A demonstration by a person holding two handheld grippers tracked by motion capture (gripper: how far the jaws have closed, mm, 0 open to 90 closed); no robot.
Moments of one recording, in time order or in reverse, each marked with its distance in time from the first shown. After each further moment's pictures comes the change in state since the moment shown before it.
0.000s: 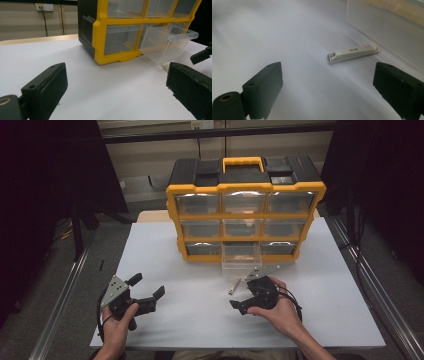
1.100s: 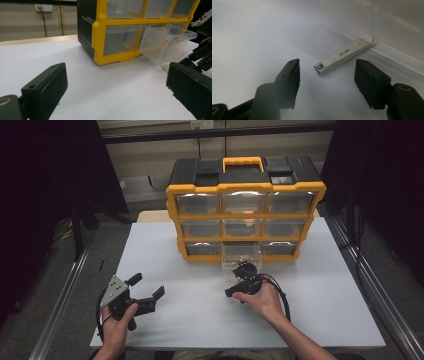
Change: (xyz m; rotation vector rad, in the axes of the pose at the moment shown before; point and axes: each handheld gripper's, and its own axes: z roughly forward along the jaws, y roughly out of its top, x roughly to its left) left arm 0.001 0.000 -0.001 0.000 -0.007 0.006; right arm -0.006 0.036 0.035 0.222 -0.097 0.244
